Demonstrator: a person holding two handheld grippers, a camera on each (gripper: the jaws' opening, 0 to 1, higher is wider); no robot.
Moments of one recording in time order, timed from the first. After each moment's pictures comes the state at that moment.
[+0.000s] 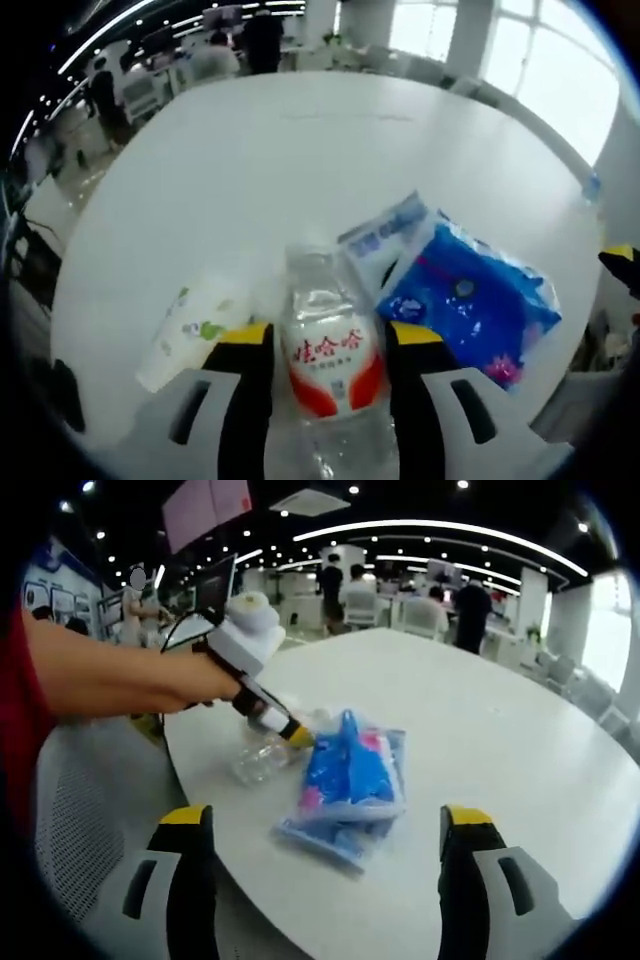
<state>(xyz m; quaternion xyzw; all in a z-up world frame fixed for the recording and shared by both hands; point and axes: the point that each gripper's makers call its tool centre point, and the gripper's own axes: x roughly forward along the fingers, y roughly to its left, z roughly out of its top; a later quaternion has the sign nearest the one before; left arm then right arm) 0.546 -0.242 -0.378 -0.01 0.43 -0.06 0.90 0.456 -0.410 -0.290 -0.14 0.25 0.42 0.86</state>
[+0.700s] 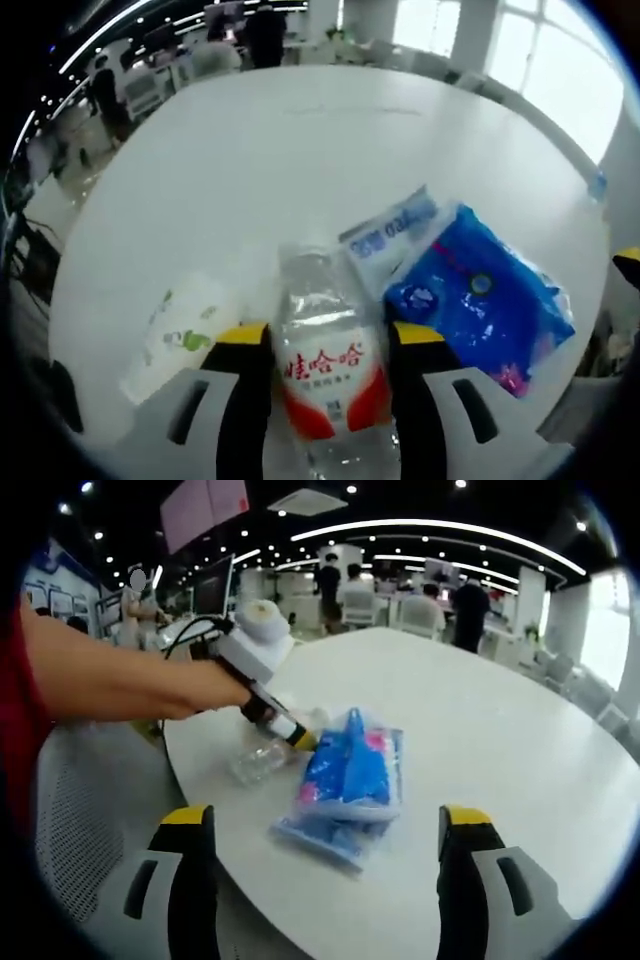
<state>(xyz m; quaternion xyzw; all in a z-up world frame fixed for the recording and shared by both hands) 0.551 -0.245 -0.388 0.00 0.44 -0.05 0.90 0.457 -0.413 -0.290 -0.14 0.25 0.41 0.86</state>
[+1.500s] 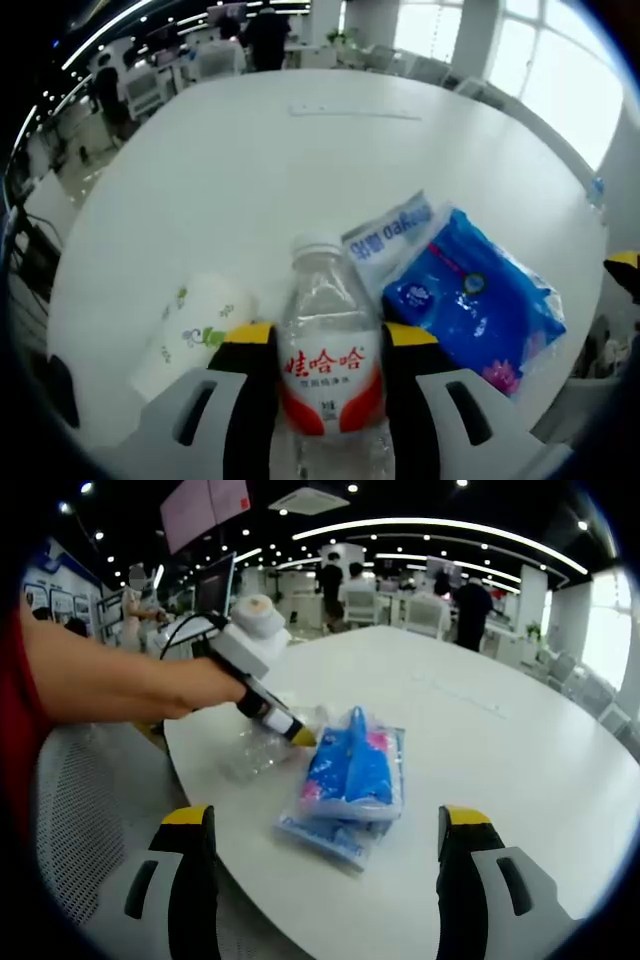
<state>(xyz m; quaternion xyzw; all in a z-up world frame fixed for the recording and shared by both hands) 0.545 -0.242 -0.380 -0.02 0.43 -0.06 0.90 0.456 -0.411 -0.292 -0.14 0.25 0.42 0.86</state>
